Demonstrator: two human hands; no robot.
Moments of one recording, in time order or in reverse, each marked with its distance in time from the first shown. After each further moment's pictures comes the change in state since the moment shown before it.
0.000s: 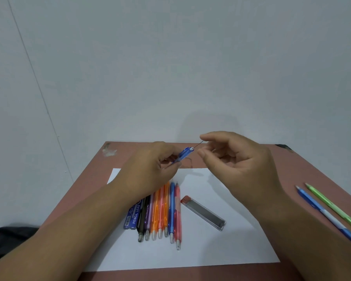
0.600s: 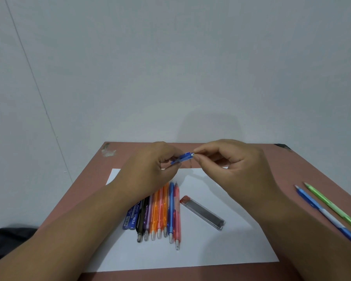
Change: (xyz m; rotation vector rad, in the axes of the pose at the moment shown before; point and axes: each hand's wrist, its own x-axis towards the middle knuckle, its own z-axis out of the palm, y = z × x) left_hand 0.000 0.000 0.001 0.027 -0.010 0.024; right_hand 0.001 0.004 0.000 -0.187 -0.048 -0.129
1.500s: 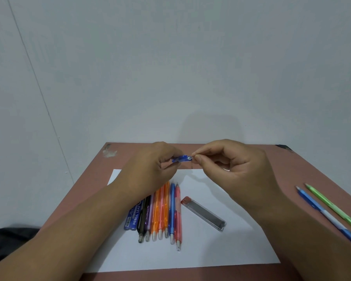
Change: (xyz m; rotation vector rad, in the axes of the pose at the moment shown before) left_hand 0.002 0.006 -0.004 0.072 0.012 0.006; right_hand -0.001 -0.005 0.000 0.207 -0.042 0.095
